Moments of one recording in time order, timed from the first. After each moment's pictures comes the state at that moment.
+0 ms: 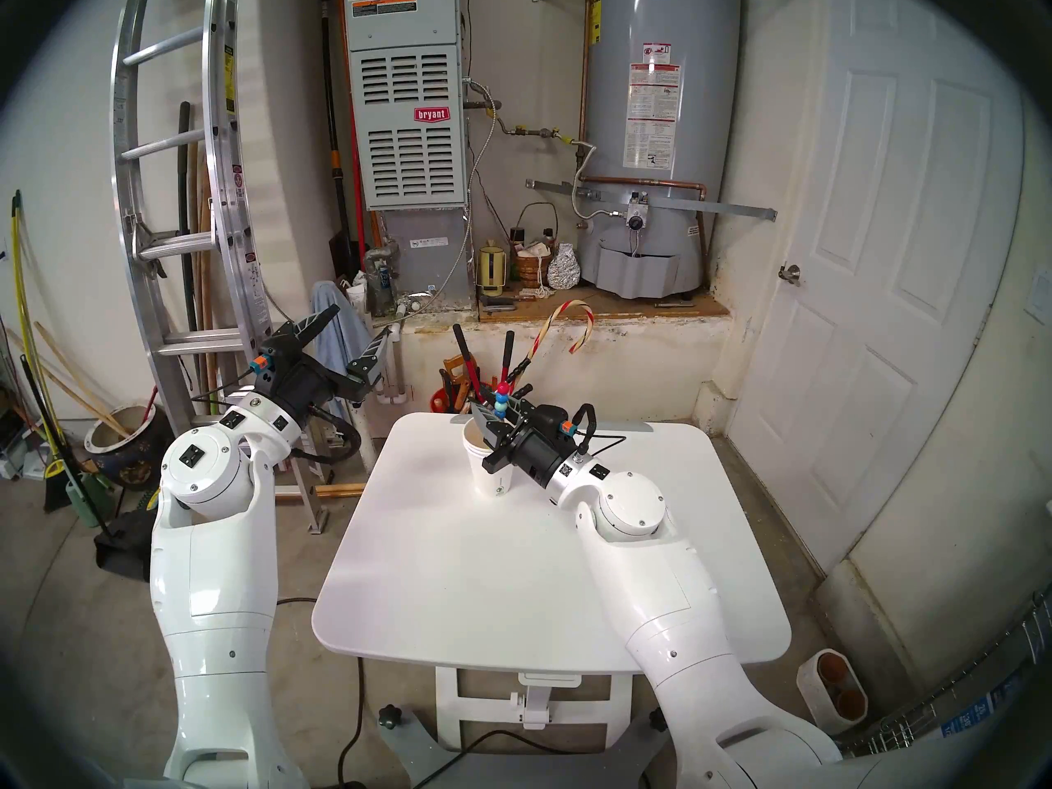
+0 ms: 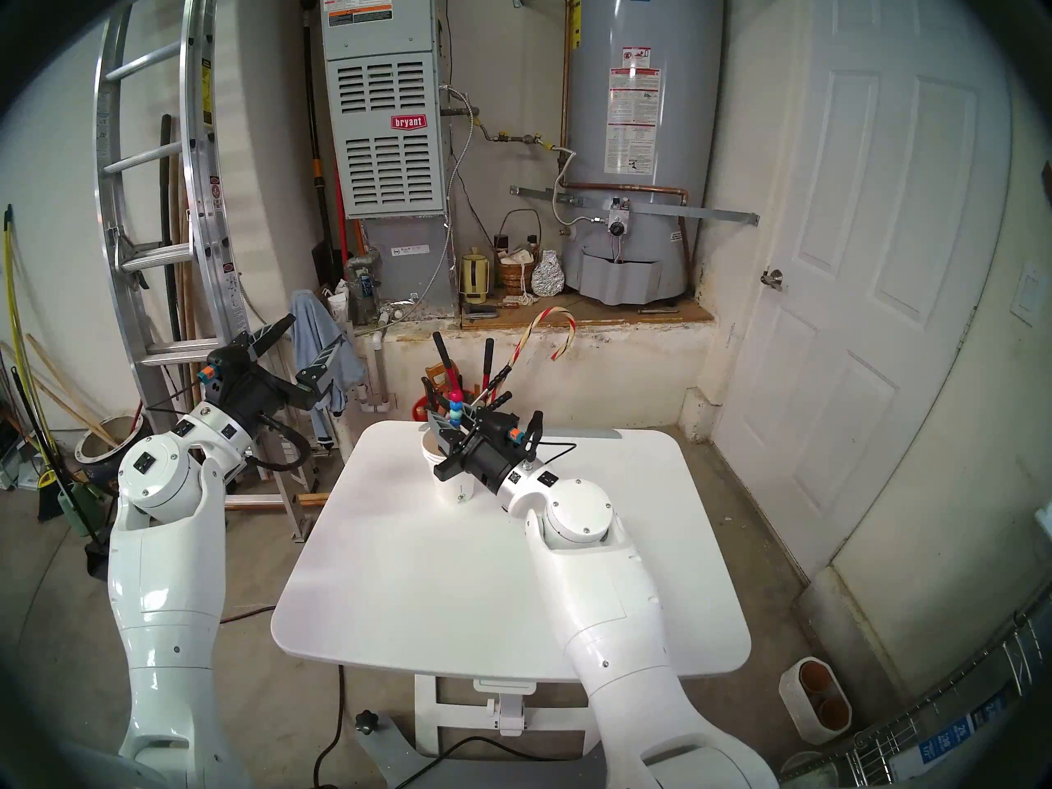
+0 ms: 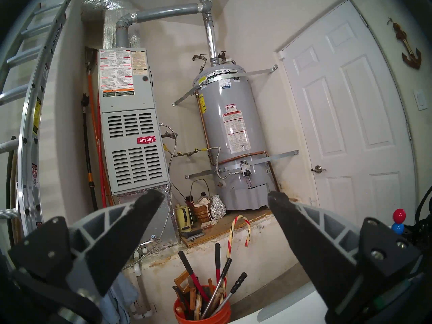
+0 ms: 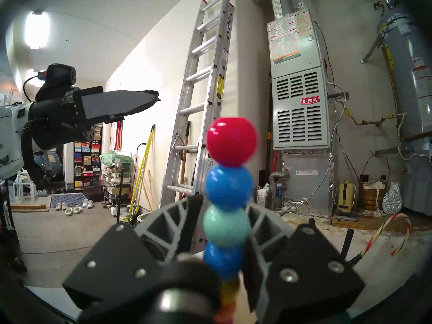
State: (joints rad) left arm 1.43 -1.45 -1.93 -1.74 -0.08 0.01 -0.69; right arm -1.30 -1.68 1.40 -1.27 0.05 -0.22 0.67
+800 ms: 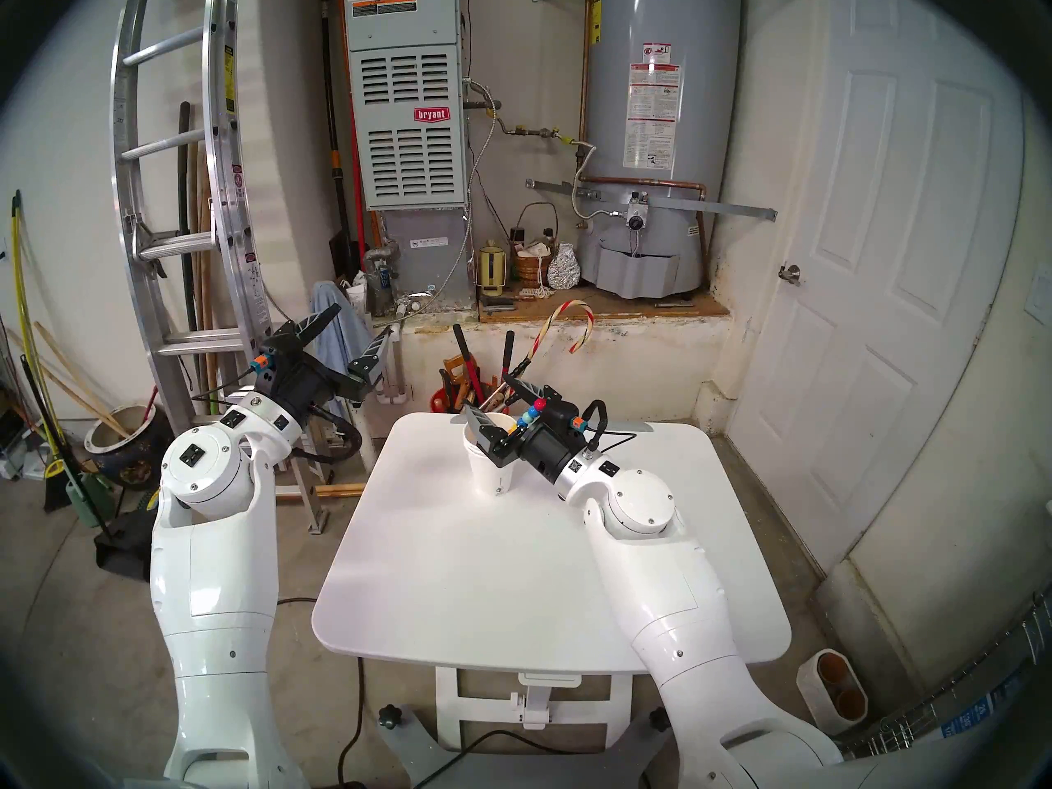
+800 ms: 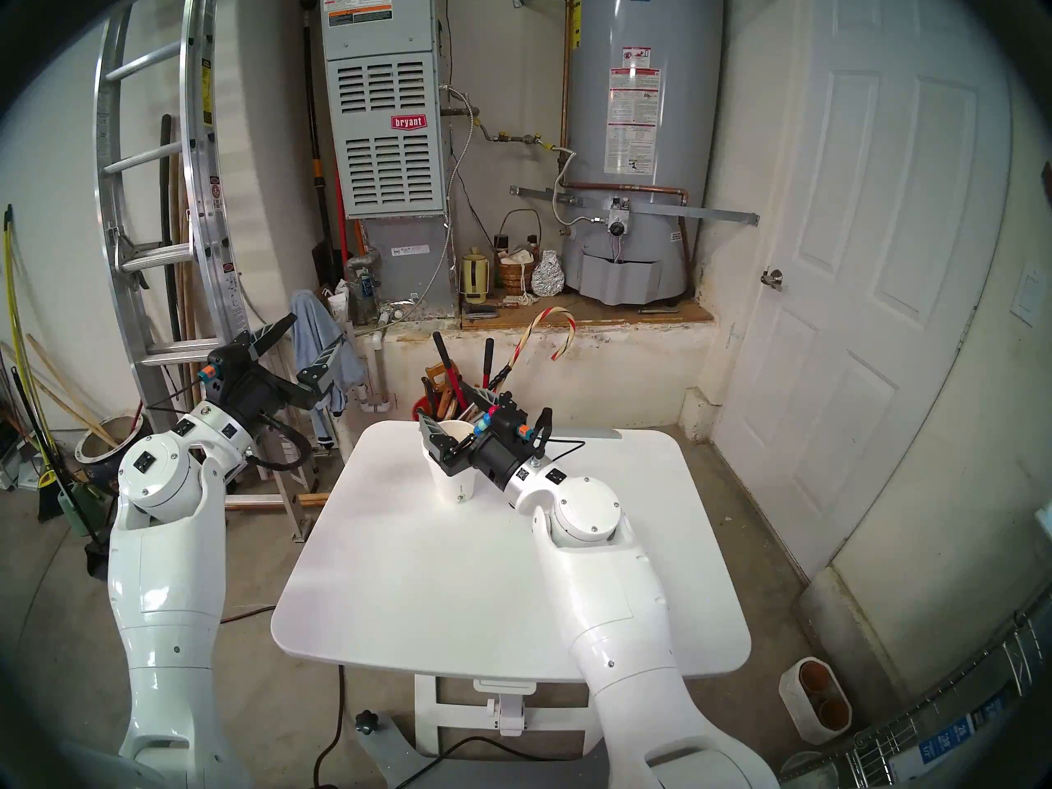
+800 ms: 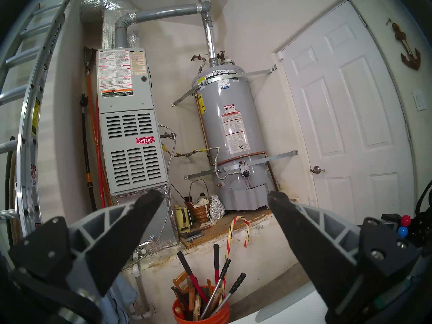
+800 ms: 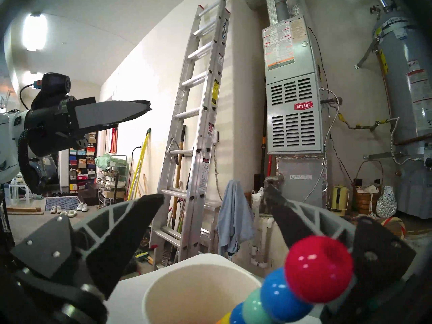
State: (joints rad) left arm 1.43 -1.45 -1.93 -1.75 -0.08 0.01 -0.69; right arm -1.31 -1.67 1.44 -1.31 0.06 -0.23 0.67
